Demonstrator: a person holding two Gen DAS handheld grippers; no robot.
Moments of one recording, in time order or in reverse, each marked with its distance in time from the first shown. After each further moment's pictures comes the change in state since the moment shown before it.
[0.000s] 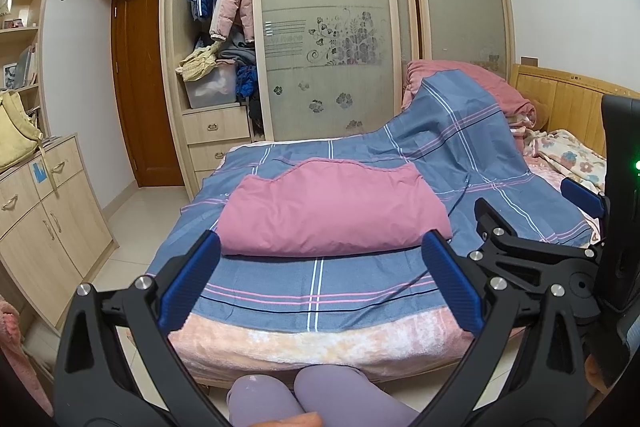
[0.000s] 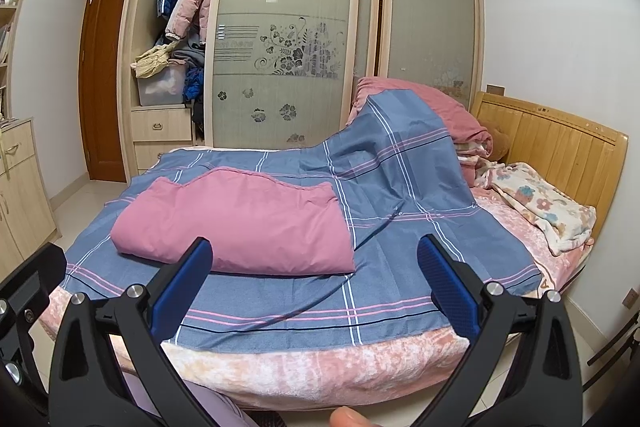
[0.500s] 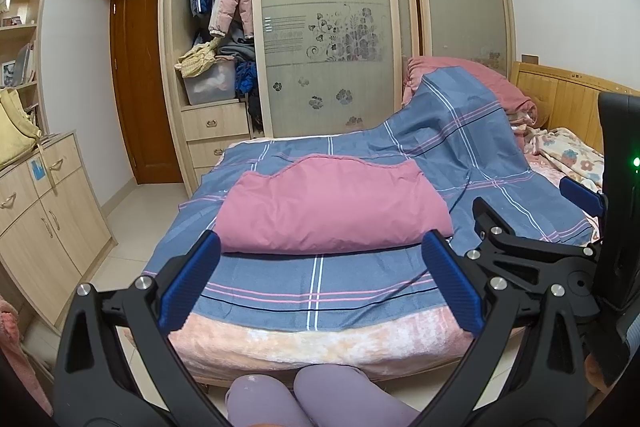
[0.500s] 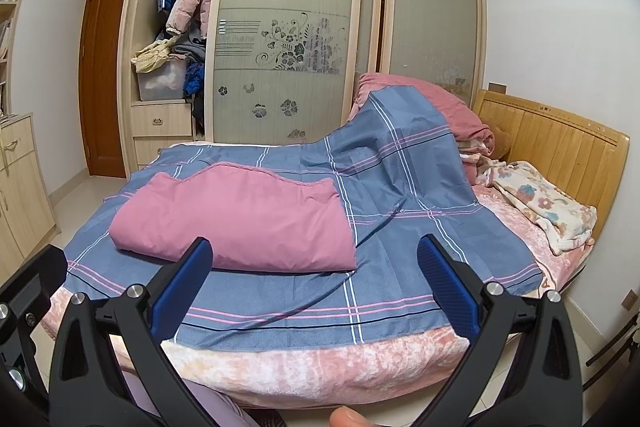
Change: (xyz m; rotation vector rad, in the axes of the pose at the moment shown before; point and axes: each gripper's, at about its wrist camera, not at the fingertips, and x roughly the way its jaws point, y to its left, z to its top) left arm 0.009 -0.002 -0.007 -0.006 0.015 -0.009; right arm 0.008 -0.001 -0.001 -0.006 0.014 0.002
